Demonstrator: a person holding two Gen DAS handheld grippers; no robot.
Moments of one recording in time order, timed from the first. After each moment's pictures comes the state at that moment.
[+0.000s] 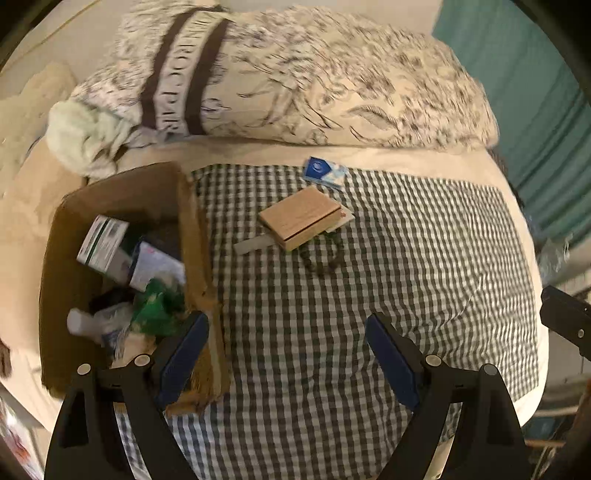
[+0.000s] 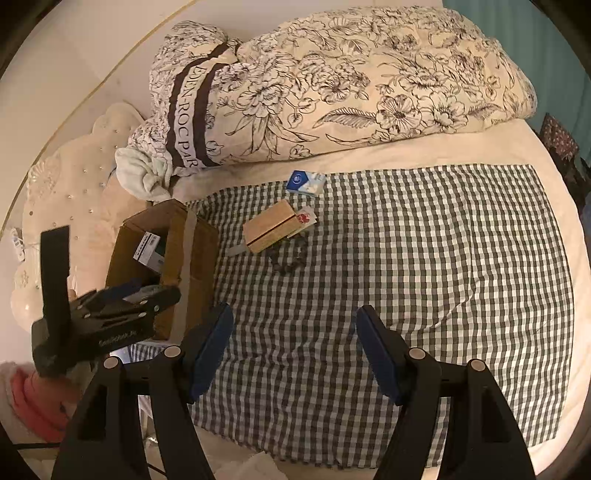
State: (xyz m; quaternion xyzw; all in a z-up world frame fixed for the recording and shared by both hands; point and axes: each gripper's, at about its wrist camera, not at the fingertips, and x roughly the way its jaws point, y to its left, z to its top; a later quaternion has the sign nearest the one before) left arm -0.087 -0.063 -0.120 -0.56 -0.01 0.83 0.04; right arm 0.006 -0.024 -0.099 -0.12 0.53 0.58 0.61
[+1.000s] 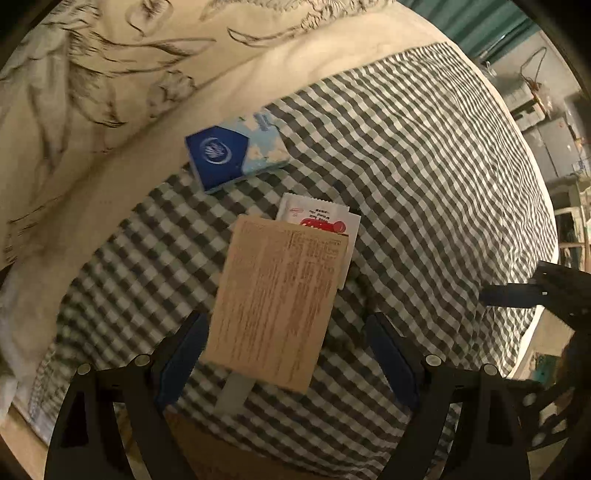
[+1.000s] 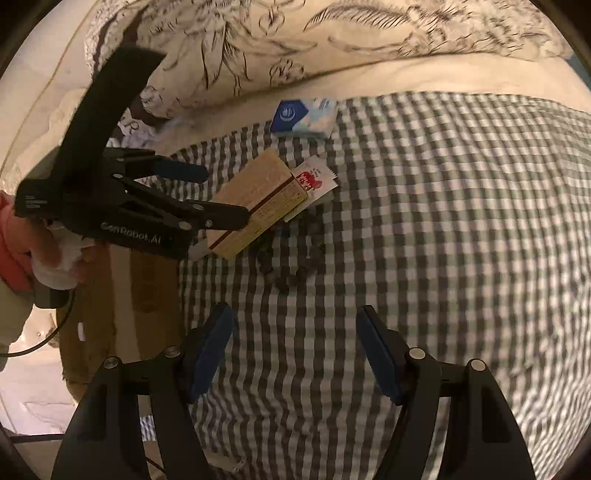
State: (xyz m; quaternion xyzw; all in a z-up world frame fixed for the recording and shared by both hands) left arm -0.292 -0.020 -0.274 -0.66 0.20 0.64 0.34; right arm -0.019 0.127 -0.247 -0.12 0.63 0.51 0.57
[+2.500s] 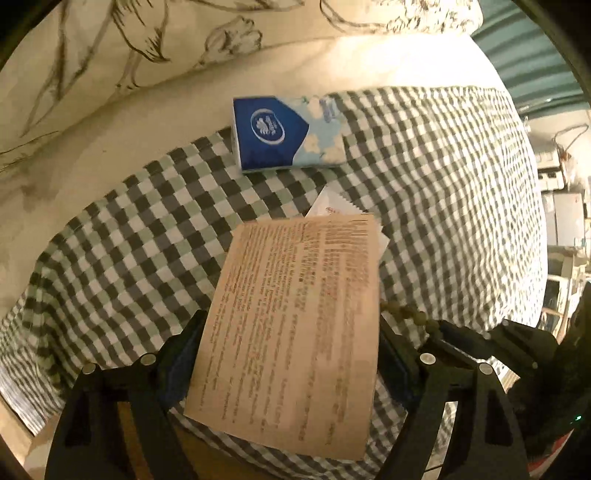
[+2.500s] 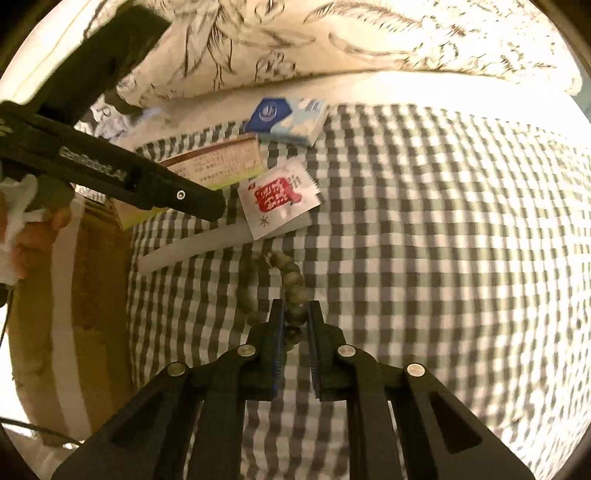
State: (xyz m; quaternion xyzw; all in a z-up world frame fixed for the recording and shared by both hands) left arm -0.307 -0.041 -0.276 -0.72 0.08 0.64 0.25; right arm -0.004 0.089 -0.251 -0.14 0.58 0.48 0.64
